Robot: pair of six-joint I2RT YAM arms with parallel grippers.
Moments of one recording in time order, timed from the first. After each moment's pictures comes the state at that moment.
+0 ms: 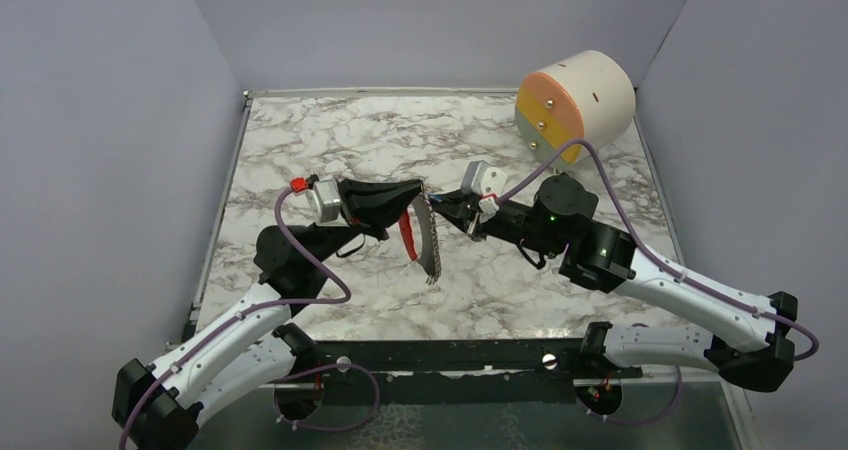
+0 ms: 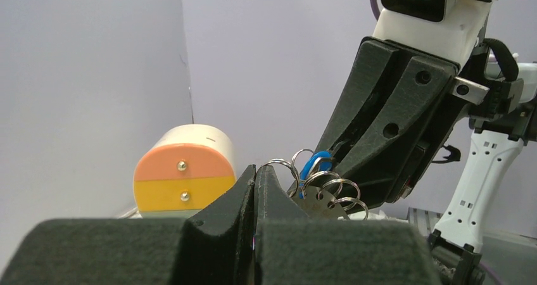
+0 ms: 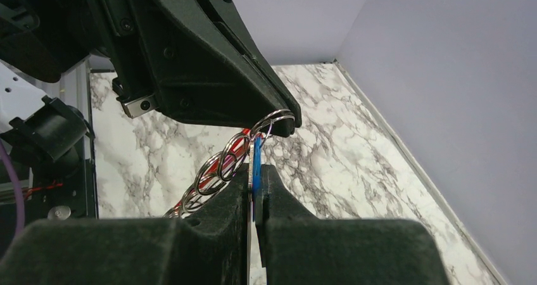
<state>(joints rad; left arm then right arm) -0.68 0.80 0.57 0.84 0.38 -0.27 1.10 1.06 1.12 -0.05 -0.09 -0.30</state>
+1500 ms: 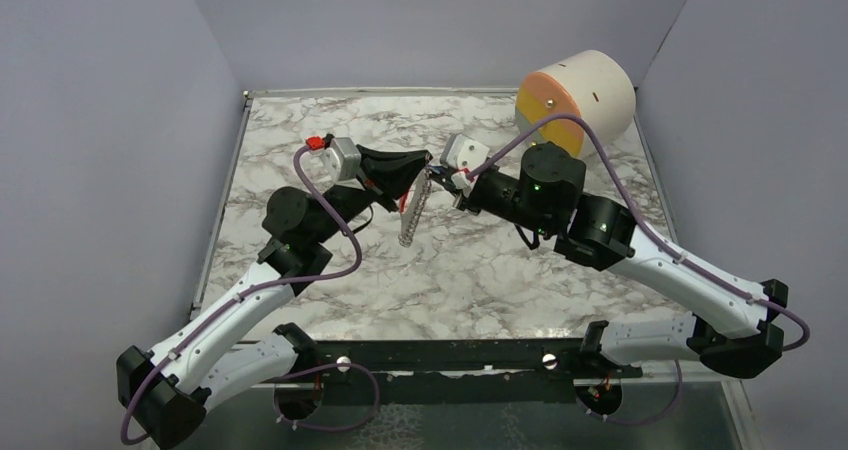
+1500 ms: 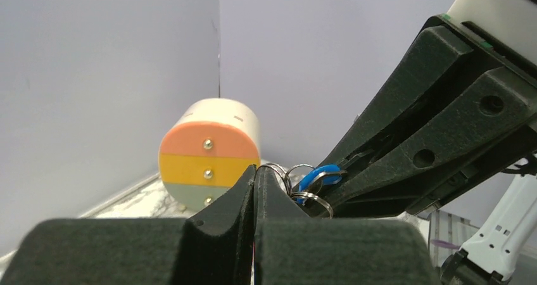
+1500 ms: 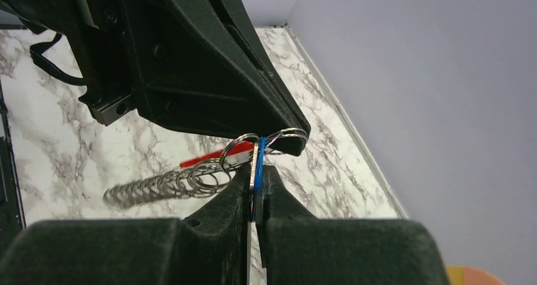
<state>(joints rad) -0.68 0.93 0.81 0.57 0.30 -0.24 1.09 1.19 1.39 -0.30 0.05 -0.43</state>
